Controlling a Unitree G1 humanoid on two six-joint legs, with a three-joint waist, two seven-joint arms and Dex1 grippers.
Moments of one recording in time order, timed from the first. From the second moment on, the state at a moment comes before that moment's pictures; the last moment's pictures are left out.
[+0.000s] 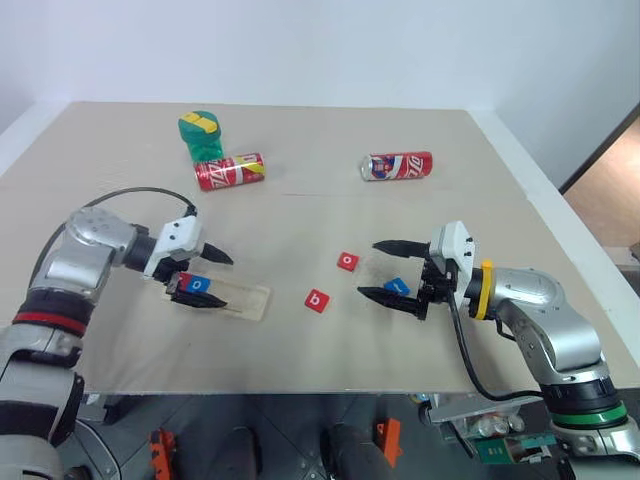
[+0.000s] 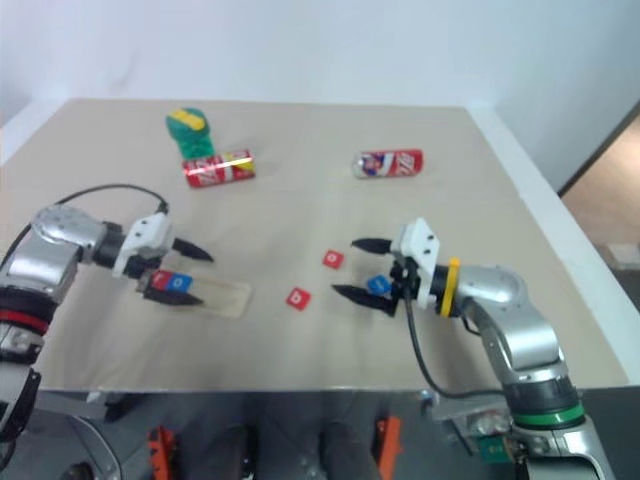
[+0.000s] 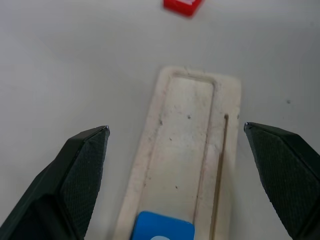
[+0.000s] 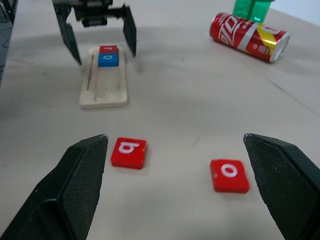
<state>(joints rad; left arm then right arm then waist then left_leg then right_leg) -0.83 0.80 -0.32 0.61 -0.21 -0.05 -1.60 -0.37 -0.66 0.01 -0.19 0.44 0.35 1.01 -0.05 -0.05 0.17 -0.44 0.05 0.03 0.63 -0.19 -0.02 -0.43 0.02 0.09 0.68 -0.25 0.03</state>
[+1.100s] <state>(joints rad) -0.97 0.62 -0.40 0.79 0.01 -0.03 -1.55 -0.34 -0.64 0.04 -0.17 0.39 0.31 0.98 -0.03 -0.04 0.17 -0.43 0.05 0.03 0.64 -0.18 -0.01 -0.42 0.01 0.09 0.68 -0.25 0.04</state>
